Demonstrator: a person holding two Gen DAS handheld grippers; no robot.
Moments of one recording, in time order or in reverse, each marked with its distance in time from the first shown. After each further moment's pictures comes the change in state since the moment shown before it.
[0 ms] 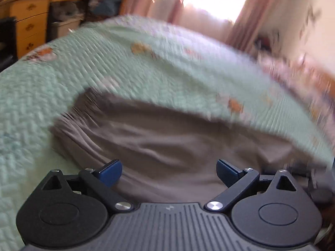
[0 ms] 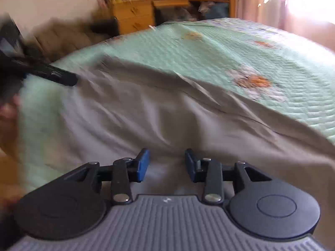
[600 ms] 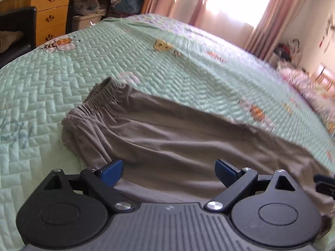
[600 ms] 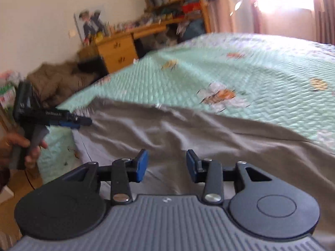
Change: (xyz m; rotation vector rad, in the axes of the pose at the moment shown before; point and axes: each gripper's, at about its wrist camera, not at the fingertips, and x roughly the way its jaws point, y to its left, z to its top) left arm -0.012 0.021 -0.001 -0.153 -0.082 0.031; right arm -0.092 -0.031 -0.022 0.218 -0.180 -0.001
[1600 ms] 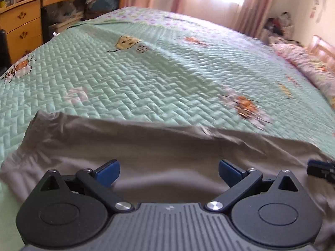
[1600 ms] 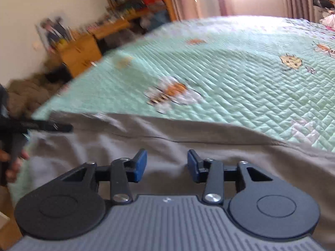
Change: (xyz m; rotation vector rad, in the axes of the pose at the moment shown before) left arm 0.089 -0.075 0.048 0.160 0.101 0.069; right arm 0.079 -0.074 0.031 0.127 0.123 -0.137
